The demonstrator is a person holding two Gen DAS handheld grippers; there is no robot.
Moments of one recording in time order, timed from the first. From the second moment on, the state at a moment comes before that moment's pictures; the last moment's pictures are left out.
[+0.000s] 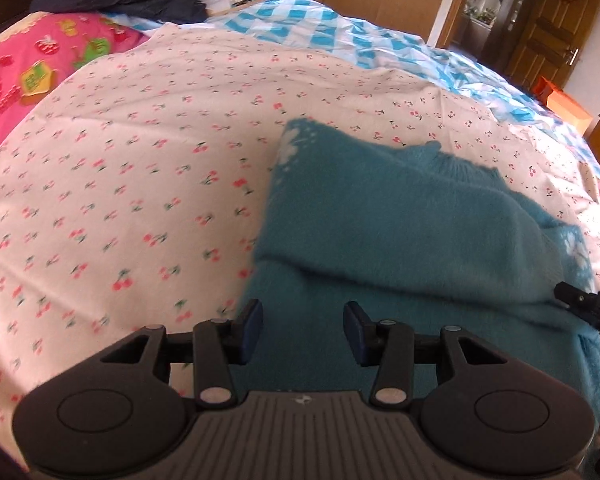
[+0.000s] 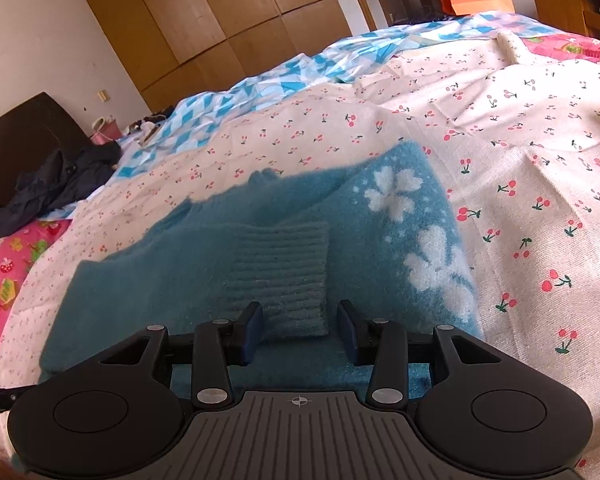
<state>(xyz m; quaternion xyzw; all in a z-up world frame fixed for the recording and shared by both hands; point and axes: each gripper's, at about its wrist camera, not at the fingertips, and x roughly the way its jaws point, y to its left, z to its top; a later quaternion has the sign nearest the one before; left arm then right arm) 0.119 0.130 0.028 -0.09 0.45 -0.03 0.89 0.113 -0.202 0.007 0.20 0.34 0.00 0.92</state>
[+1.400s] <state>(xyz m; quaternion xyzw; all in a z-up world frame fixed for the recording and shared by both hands) -0.001 0.148 0.039 -0.02 0.61 -0.11 0.79 -0.060 -0.202 0.019 0.12 0.61 0.05 0.78</state>
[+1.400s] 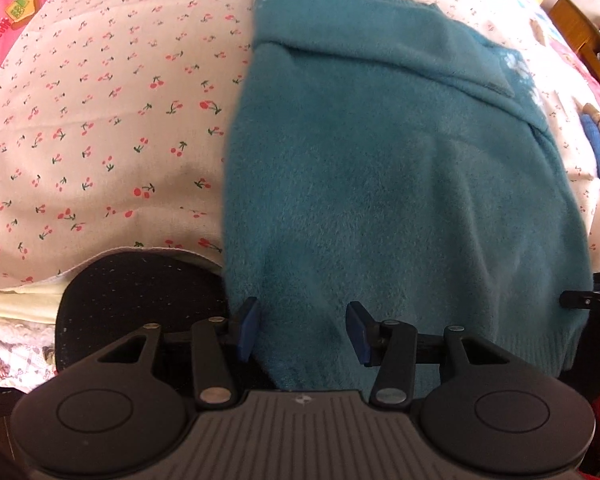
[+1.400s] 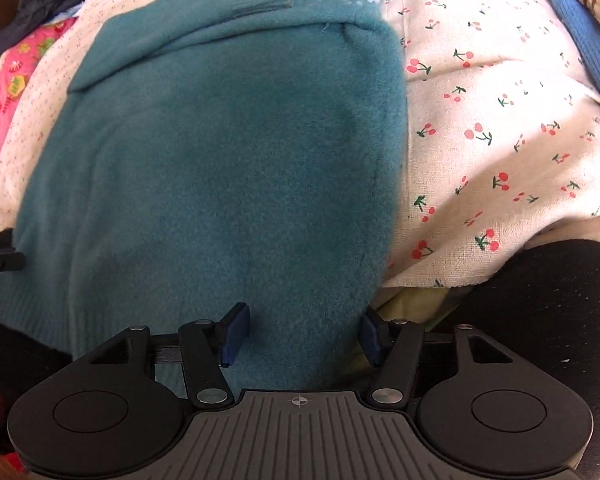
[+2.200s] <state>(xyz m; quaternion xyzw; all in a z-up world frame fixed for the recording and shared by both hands) 0.006 0.165 0.039 -0.15 0.62 -0.12 0.76 -0.076 -0.234 0.030 0.30 0.52 0.10 0.79</state>
